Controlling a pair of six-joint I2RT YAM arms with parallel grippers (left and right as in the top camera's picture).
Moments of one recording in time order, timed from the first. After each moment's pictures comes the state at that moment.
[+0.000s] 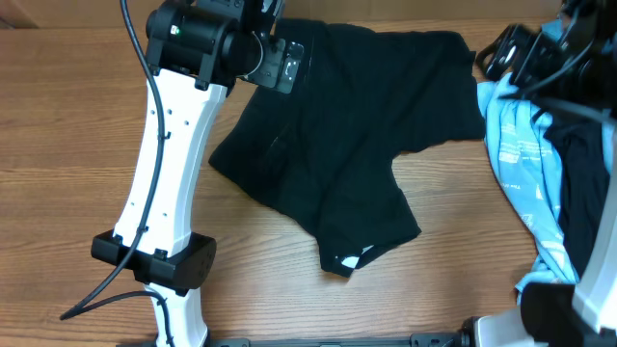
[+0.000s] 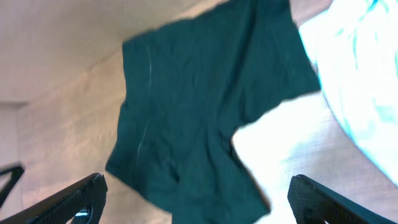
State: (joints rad) left arm -0.36 2.03 2.56 -1.51 -0.08 -0.03; right arm -0.06 1.67 2.32 -1.64 -0.26 0.40
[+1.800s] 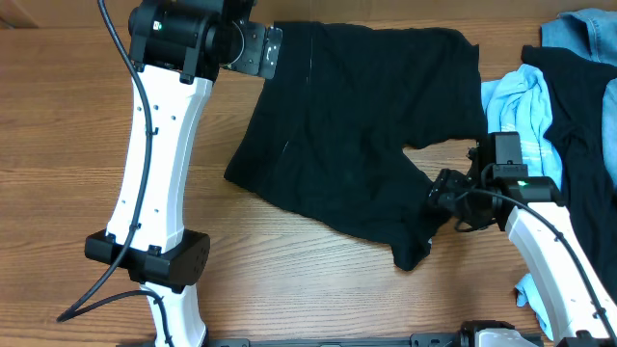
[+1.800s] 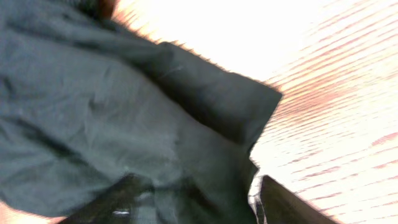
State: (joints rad) left arm -0.30 2.03 2.56 -1.47 -0.15 -0.05; right arm -0.01 1.32 0.88 -0.82 -0.17 0.48
